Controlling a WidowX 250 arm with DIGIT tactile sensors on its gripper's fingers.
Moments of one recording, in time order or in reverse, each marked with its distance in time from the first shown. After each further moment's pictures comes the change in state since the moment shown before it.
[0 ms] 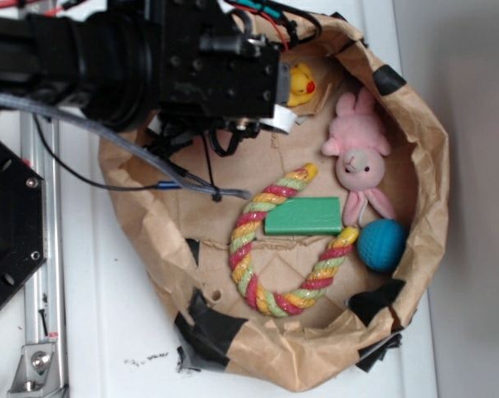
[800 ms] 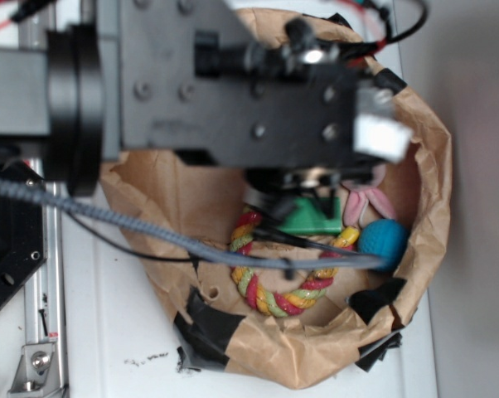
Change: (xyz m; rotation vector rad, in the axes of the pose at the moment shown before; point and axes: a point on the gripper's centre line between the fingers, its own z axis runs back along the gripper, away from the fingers) arm 0.075 -0.002 0.119 -0.046 -0.416 0.391
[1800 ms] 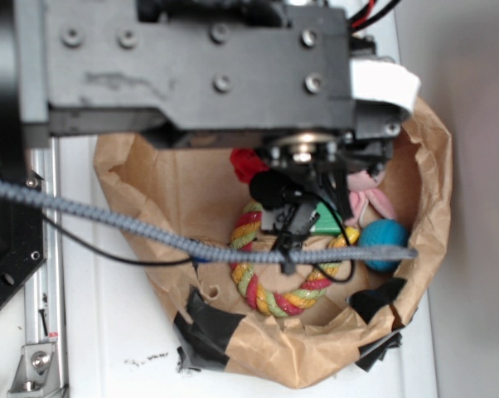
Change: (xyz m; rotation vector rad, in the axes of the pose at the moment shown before) arm -0.013 -0.006 0.016 -0.072 0.017 0.165
